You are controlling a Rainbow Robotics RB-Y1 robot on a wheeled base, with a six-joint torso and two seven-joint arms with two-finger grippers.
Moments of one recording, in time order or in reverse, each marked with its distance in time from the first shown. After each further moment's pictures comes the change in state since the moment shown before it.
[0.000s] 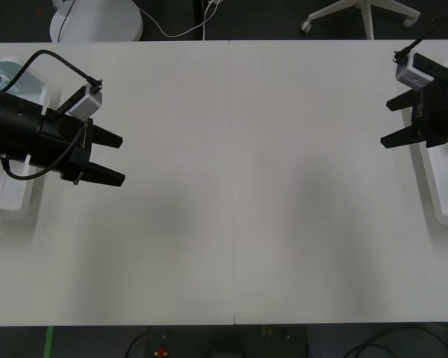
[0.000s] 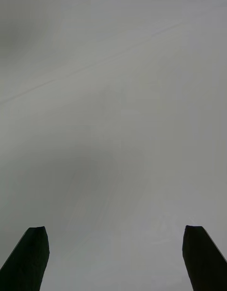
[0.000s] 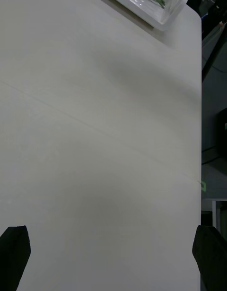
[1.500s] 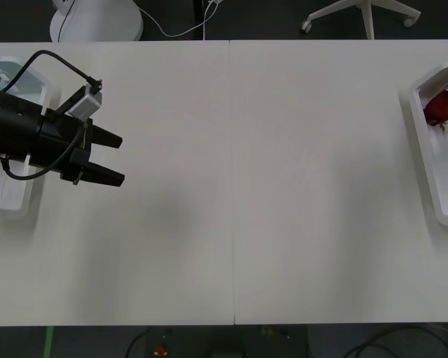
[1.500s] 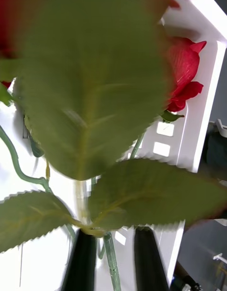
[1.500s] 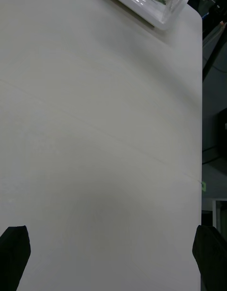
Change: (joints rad) right arm -0.281 0.229 0.111 0.734 1.397 -0.246 -1.013; left arm 0.000 0.000 0.000 0.002 -0.001 0.001 0.000
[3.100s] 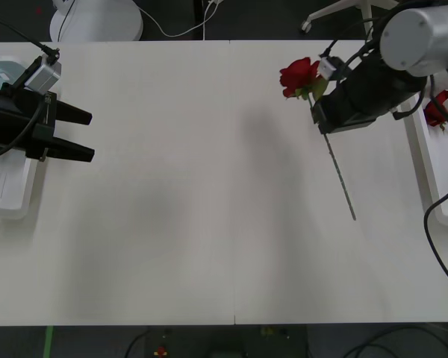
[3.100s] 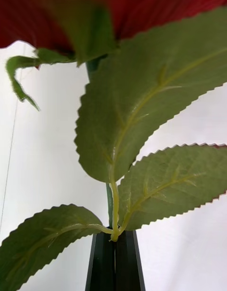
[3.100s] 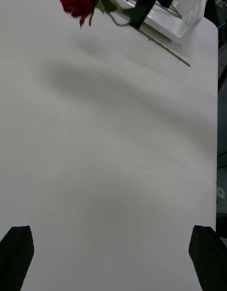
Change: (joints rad) right arm 0.000 0.212 -0.037 -0.538 -0.719 0.437 -0.104; left arm 0.064 0.000 0.234 0.045 -0.057 0.118 0.000
